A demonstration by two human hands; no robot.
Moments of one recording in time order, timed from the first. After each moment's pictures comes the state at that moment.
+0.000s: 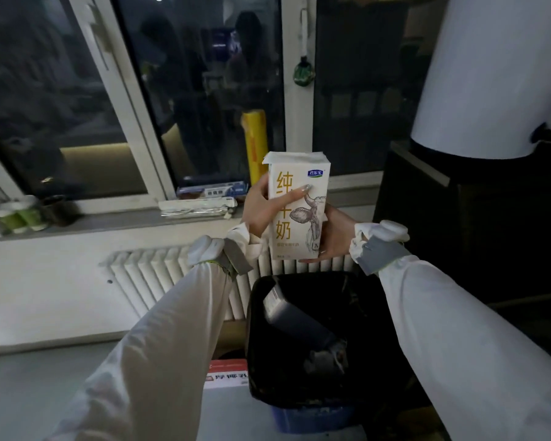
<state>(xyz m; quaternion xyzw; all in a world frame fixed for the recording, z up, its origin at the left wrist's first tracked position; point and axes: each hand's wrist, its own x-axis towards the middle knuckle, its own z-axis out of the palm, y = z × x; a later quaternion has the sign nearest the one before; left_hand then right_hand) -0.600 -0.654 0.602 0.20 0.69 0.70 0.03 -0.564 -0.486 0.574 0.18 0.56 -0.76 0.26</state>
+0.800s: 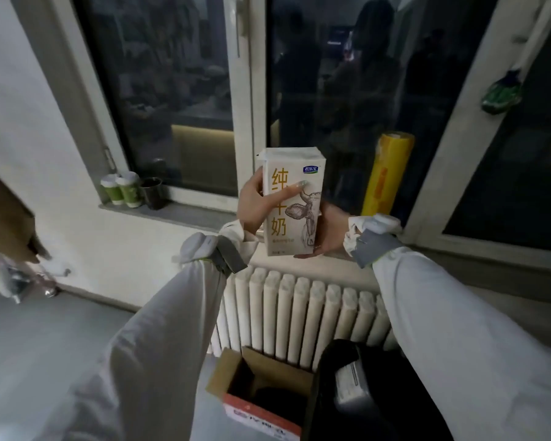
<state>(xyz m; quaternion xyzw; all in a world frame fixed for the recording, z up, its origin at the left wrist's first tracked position) -0.868 -0.862 0.596 0.10 0.71 0.68 -0.14 -0.913 -0.687 0.579 0.10 0.58 -0.69 0.42</state>
